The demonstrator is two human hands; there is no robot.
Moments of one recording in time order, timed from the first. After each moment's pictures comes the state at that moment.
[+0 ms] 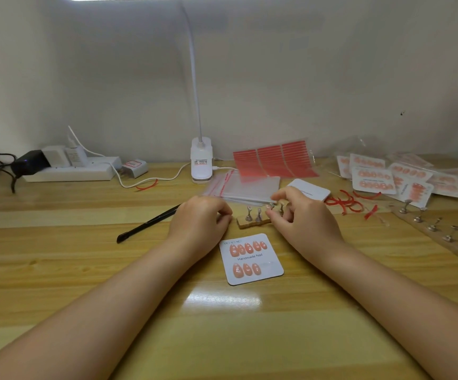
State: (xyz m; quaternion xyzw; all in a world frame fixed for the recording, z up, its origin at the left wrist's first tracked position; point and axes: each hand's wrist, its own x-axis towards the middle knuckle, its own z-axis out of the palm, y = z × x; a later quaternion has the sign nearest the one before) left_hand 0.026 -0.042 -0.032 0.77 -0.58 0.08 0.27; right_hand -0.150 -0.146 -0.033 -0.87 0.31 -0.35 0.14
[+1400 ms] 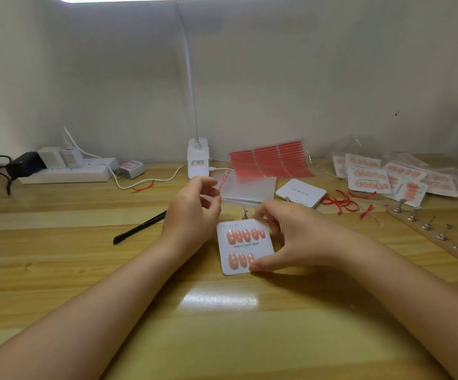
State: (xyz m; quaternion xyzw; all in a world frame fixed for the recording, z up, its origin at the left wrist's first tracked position) left_hand 0.024 -0.041 -0.026 0.72 -0.50 0.04 0.48; right_hand -0.166 -0.129 0.004 -0.95 0.25 -0.08 0.17
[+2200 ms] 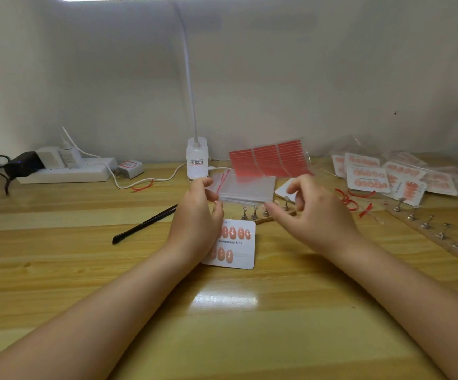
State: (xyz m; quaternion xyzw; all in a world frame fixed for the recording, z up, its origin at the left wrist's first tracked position) left_hand 0.015 -0.046 -0.033 0.76 -0.47 0.04 0.45; right_hand -0.171 -0.145 -0.011 -0.87 0.35 -0.33 0.11
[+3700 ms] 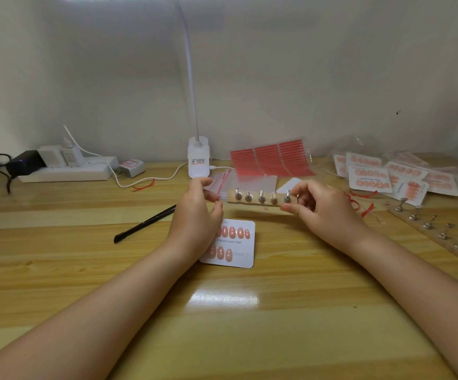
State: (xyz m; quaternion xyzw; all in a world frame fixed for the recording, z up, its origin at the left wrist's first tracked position) left_hand 0.022 -0.048 -0.035 0.76 -0.46 0.01 0.46; right_hand -0.178 -0.182 -0.027 -0.87 0.25 -0.37 0.20
